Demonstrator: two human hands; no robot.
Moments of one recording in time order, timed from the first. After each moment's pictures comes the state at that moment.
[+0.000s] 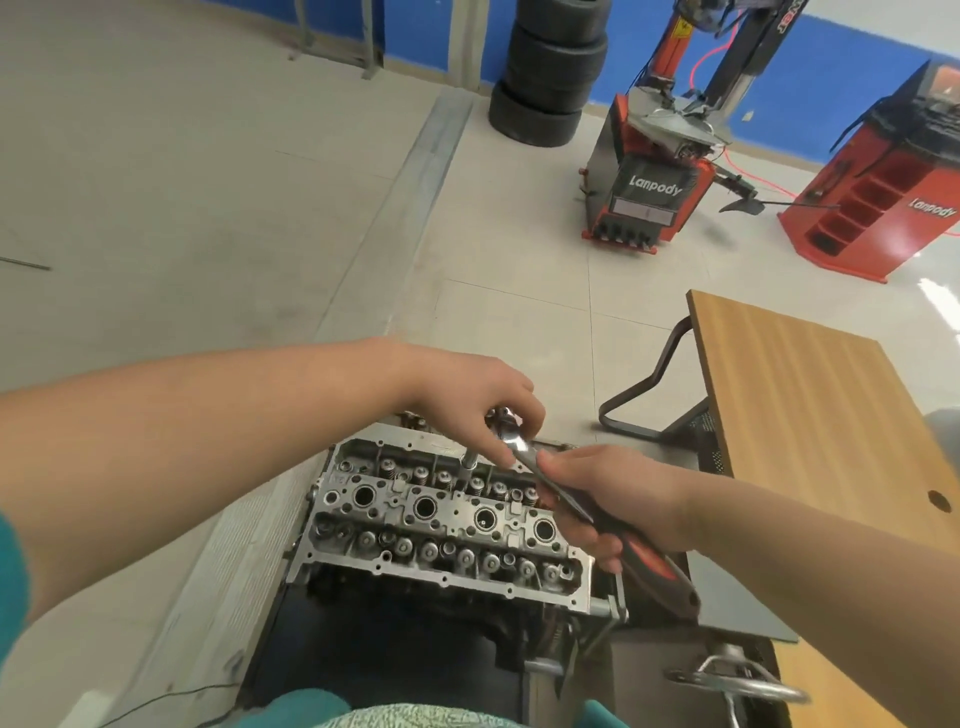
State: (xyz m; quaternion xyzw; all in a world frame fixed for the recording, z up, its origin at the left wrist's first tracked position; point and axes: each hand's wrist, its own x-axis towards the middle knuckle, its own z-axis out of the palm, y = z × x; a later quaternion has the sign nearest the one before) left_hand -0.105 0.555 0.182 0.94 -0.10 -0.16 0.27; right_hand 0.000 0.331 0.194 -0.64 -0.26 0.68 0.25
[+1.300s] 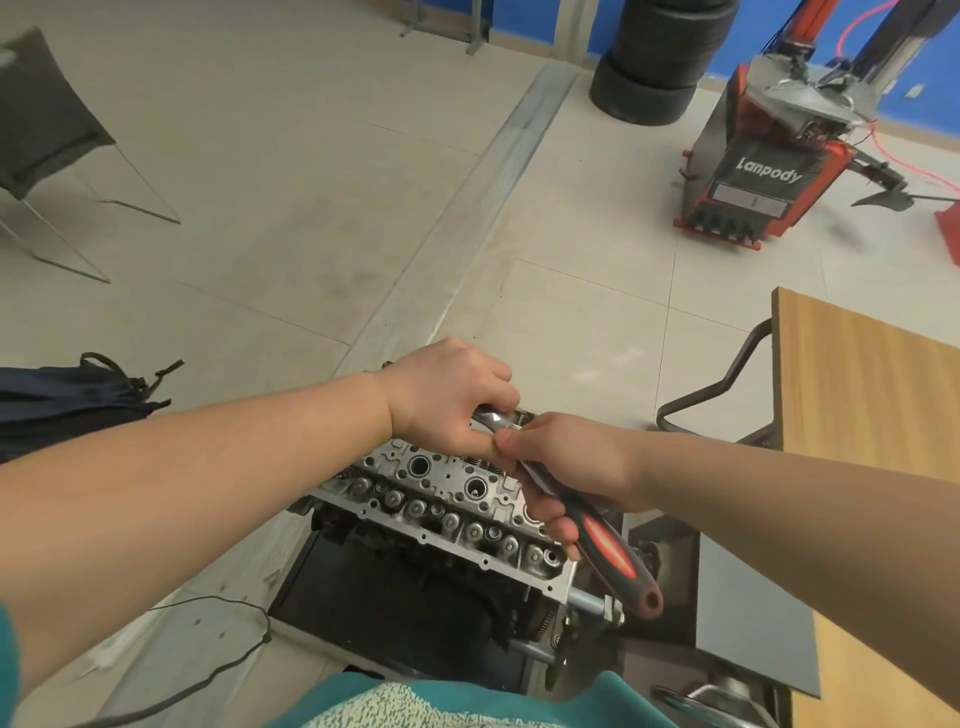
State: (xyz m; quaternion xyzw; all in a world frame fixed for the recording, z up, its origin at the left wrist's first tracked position) left_hand -0.133 0.490 0.172 0.99 0.04 0.05 0.14; right_hand 0.009 0.348 0.205 -0.62 -0.32 0.71 0.12
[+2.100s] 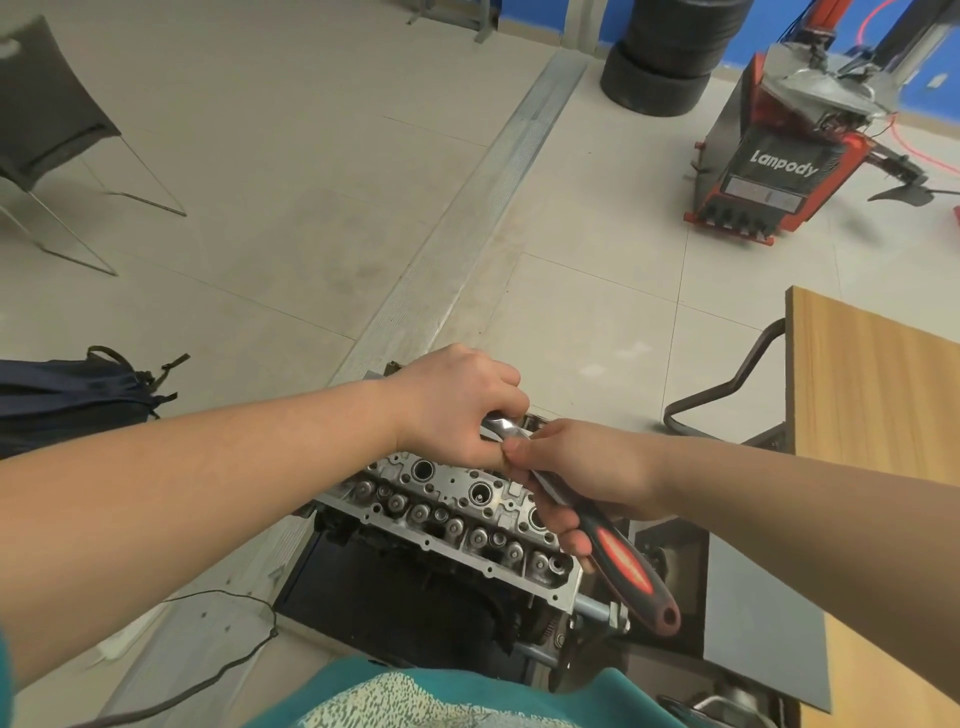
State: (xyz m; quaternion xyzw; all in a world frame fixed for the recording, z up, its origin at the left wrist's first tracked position) left_hand -0.132 0.492 0.161 0.98 0.05 0.08 0.15; right_hand 0.023 0.354 0.197 -0.59 -0.35 0.72 0.11
